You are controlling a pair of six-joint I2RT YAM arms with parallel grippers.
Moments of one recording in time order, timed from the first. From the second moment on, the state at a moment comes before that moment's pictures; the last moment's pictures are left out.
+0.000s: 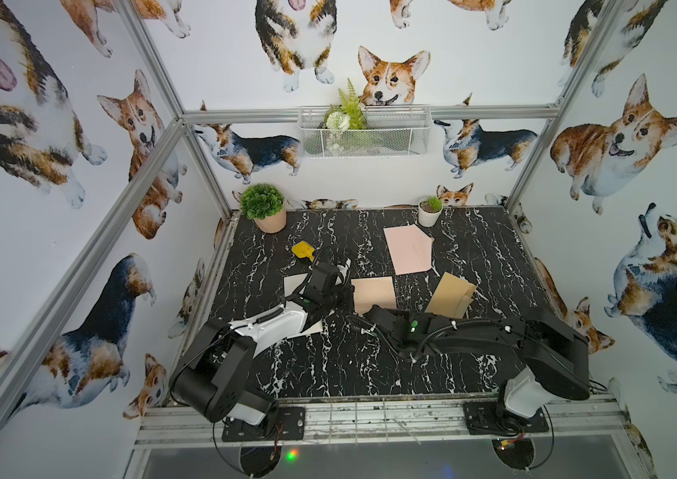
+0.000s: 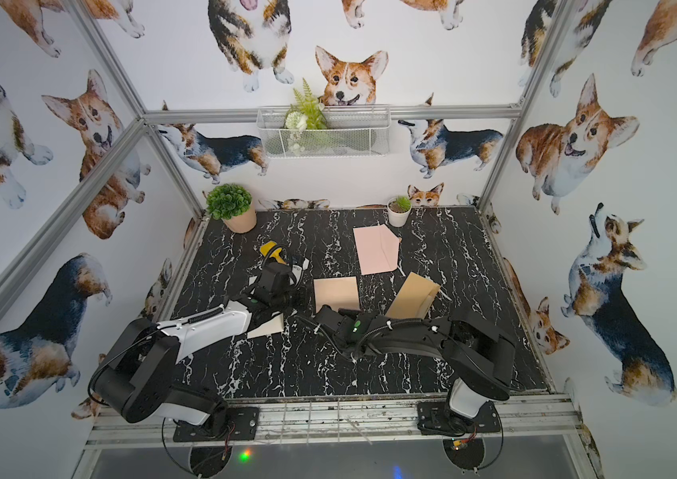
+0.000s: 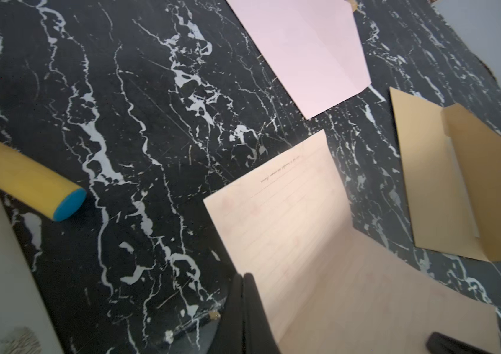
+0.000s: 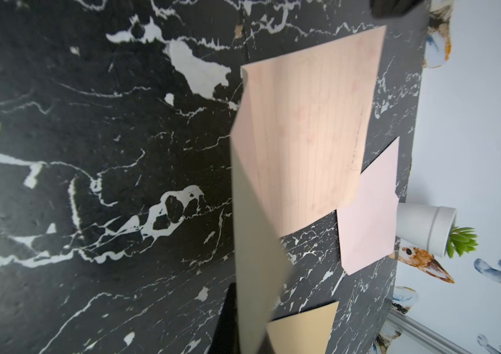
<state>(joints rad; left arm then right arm) -0.56 1.48 0.73 0.06 0.15 -0.27 1.18 1.62 0.94 -0.41 0.58 -0.45</state>
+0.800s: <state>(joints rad) -0.56 1.80 0.93 0.08 0.58 -0.30 1.22 1.72 0.87 -0.22 0.78 -0.44</state>
